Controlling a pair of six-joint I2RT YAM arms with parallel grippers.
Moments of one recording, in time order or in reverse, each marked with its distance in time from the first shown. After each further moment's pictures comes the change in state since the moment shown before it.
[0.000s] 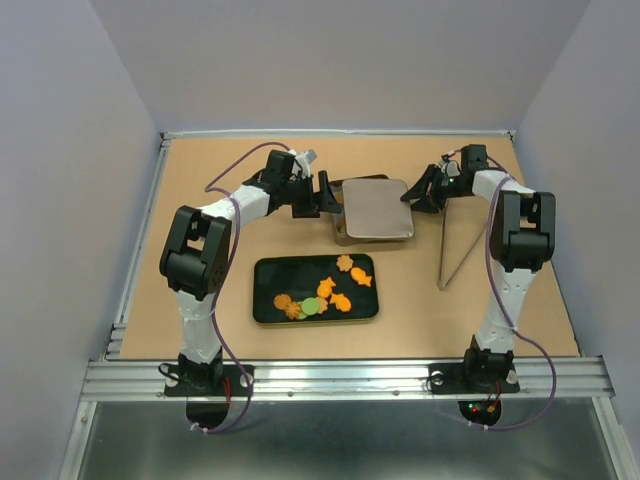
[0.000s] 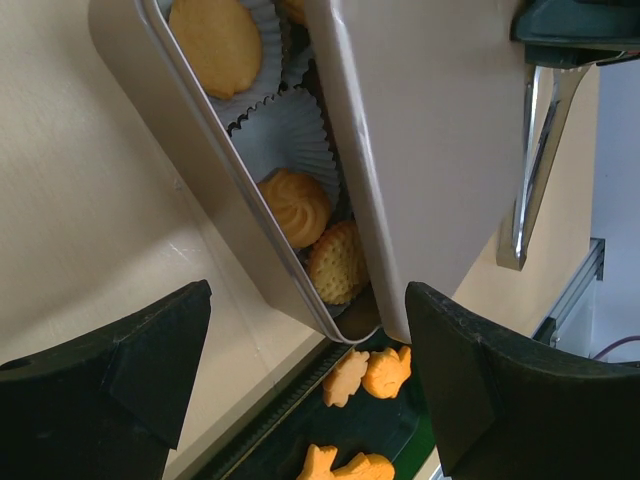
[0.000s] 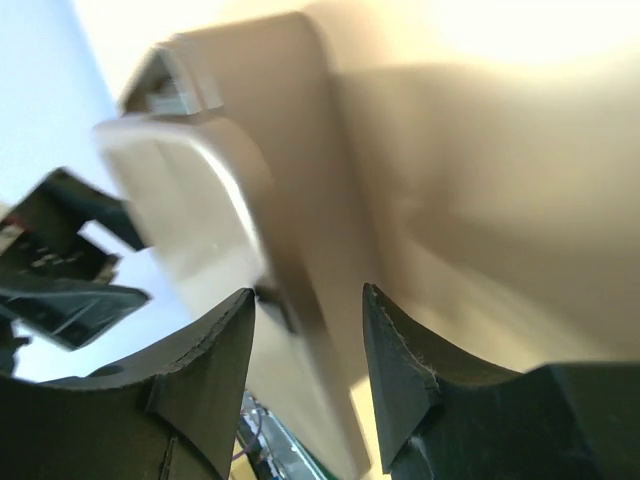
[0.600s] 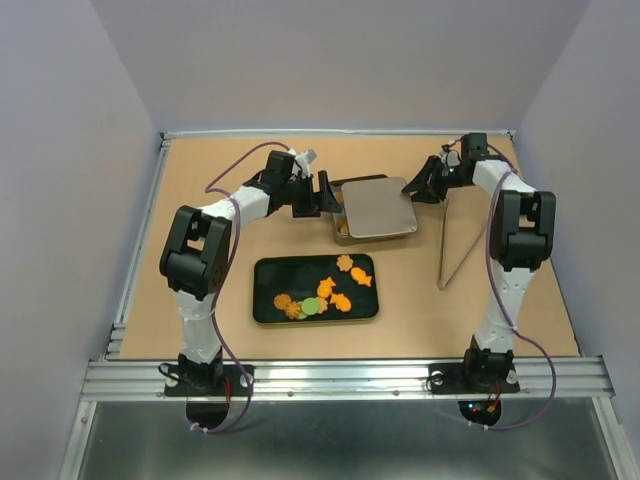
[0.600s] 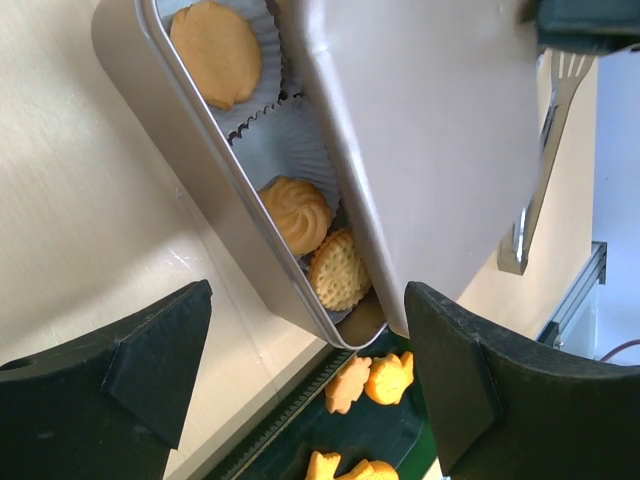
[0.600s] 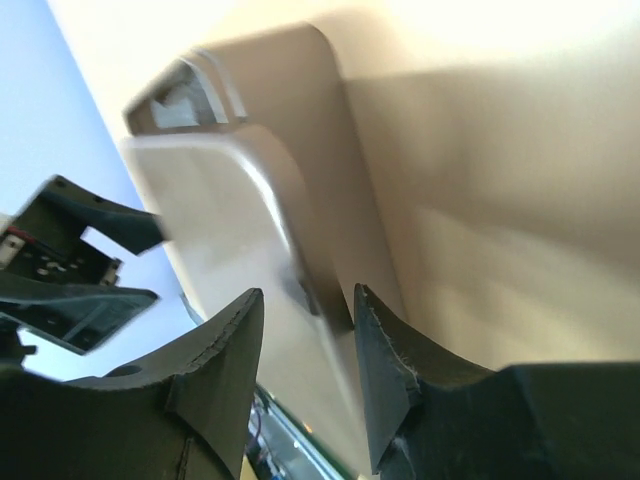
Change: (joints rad) left arm 0.000 0.000 -0.006 0.025 -0.003 0.000; right arm 0.003 0.004 0.100 -0.167 0.066 -0.043
